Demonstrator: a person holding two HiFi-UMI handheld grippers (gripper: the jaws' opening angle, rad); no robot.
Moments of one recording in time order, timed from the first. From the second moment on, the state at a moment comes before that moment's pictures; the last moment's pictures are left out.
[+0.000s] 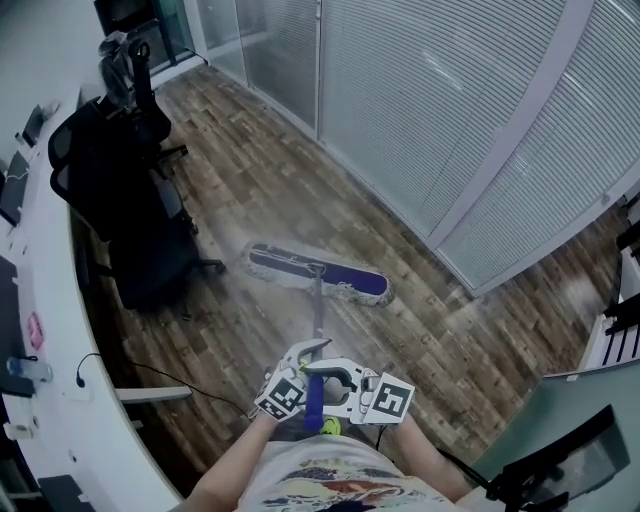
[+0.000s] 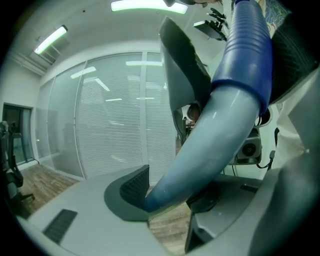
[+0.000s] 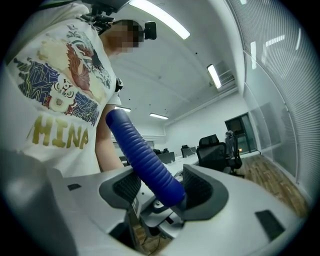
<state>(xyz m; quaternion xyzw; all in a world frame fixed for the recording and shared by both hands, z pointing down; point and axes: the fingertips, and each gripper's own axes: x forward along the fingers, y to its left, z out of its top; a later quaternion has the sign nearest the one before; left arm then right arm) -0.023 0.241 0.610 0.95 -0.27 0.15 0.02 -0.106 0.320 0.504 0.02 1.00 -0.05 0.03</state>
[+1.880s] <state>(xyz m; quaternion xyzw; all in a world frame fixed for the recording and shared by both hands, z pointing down) -0.026 -0.390 0.608 0.94 -0.29 0.19 0.02 -0.100 -0.308 0.500 0.04 0.99 -0.09 0.04</state>
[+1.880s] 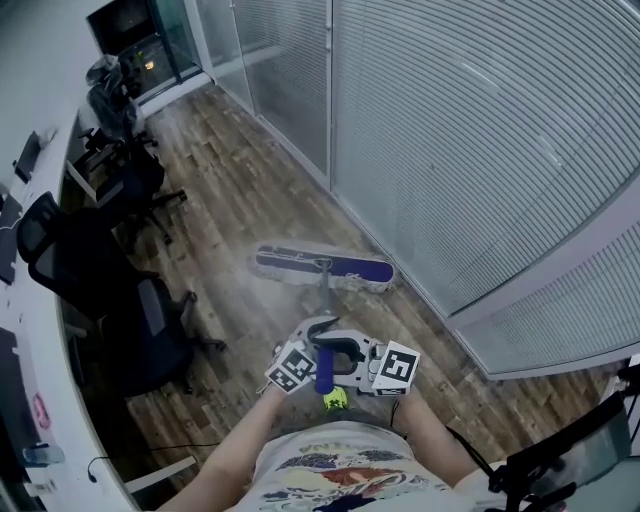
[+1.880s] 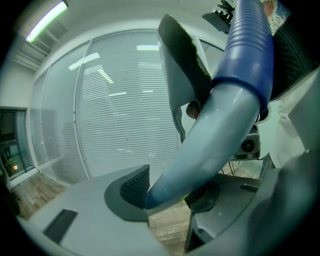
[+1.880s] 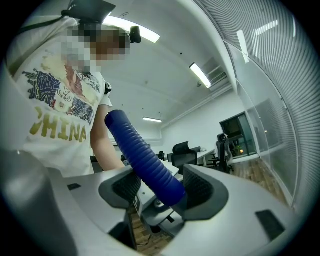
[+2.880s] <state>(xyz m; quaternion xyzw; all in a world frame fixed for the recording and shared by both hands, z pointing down) -0.064 -0.010 0.616 0.93 -0.32 0.18 0.03 -0.133 0.078 0.509 0.08 0.99 -0.09 0.02</state>
